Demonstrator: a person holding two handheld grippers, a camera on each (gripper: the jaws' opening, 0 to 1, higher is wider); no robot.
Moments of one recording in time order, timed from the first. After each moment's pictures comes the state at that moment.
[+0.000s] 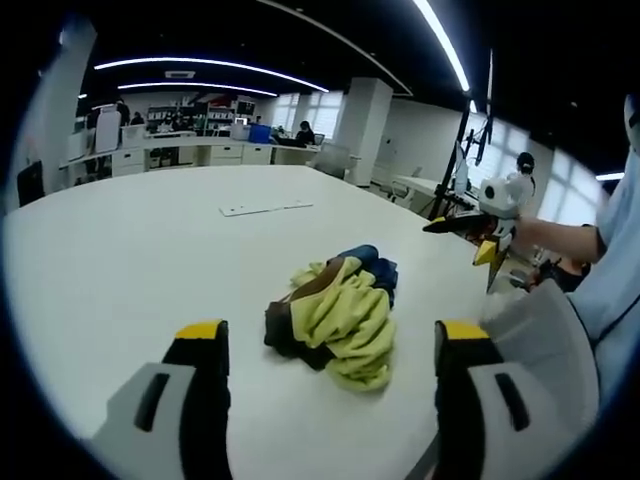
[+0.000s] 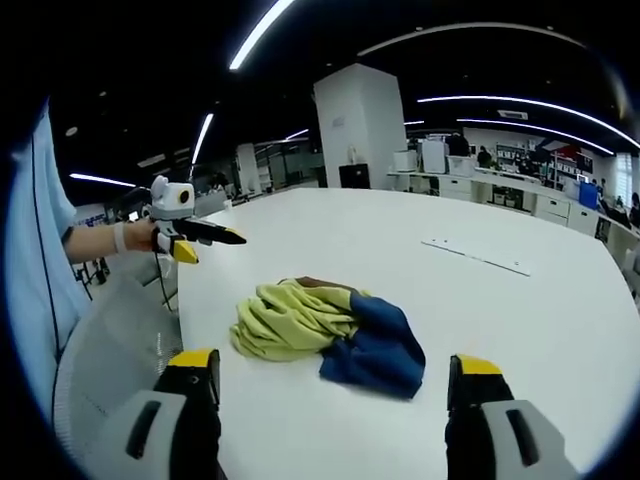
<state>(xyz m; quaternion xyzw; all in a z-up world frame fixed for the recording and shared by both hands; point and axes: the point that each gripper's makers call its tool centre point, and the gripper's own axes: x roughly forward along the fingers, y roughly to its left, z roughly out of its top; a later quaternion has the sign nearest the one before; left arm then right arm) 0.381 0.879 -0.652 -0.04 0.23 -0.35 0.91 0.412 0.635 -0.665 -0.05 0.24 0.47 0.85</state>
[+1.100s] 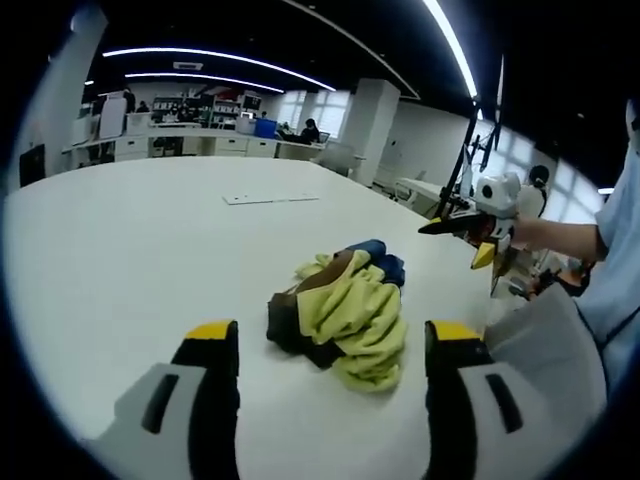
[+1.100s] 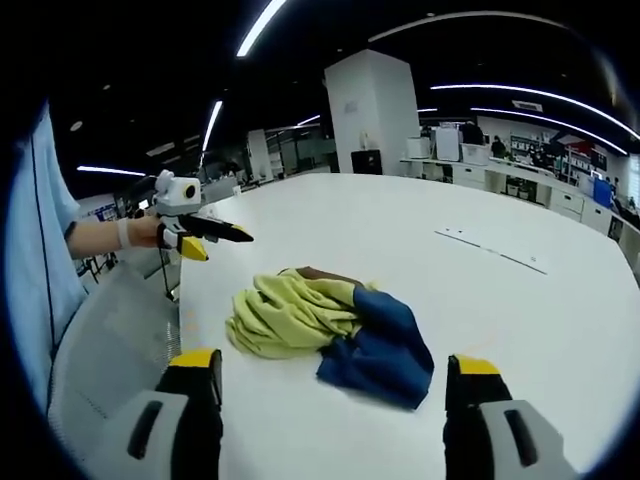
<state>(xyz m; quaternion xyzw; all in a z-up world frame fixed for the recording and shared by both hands) 0.397 0.885 -0.677 -0.06 0.24 -0.34 0.91 0.426 0.650 -0.680 -0.07 0.26 0.50 0.82</state>
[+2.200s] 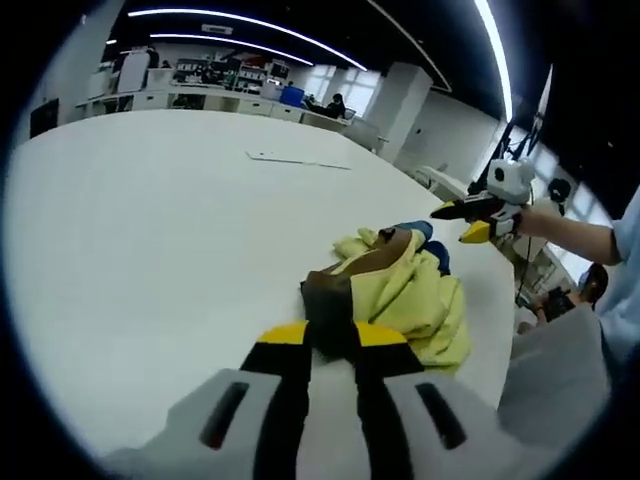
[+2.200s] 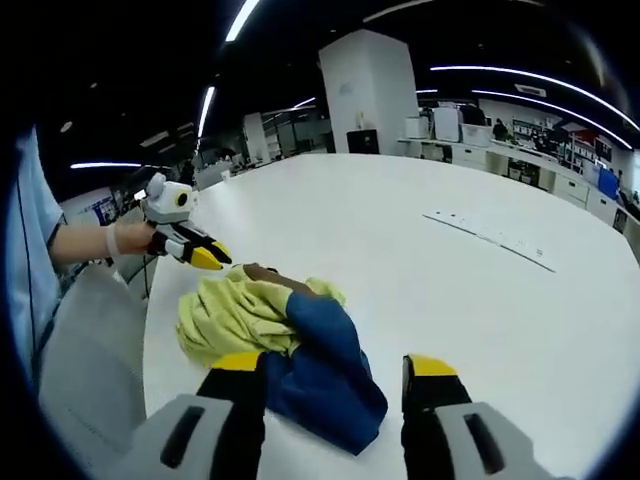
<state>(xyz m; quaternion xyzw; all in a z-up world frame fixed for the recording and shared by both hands) 0.440 0.886 -0.735 -0.10 0.32 -0.31 0.89 0.500 0.664 -0.712 -0.08 0.30 0.49 0.81</state>
